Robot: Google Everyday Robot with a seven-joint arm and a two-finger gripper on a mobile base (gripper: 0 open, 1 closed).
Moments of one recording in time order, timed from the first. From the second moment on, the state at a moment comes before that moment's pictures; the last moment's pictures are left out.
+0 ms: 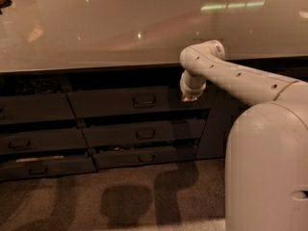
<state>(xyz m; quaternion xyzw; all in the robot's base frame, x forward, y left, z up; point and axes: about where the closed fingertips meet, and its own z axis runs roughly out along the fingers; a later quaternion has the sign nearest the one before) 0.737 -0.156 0.641 -0.74 0.65 -0.09 0.11</state>
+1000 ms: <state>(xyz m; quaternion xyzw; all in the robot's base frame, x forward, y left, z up) 0.737 -0.156 0.655 -0.74 0.65 -0.09 0.11</state>
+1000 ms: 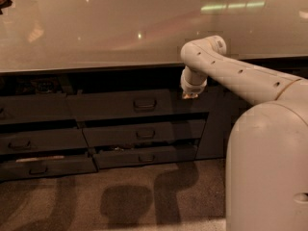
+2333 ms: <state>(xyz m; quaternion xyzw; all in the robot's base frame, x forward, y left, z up) 0.675 -0.204 0.750 -0.70 0.63 -0.24 0.23</state>
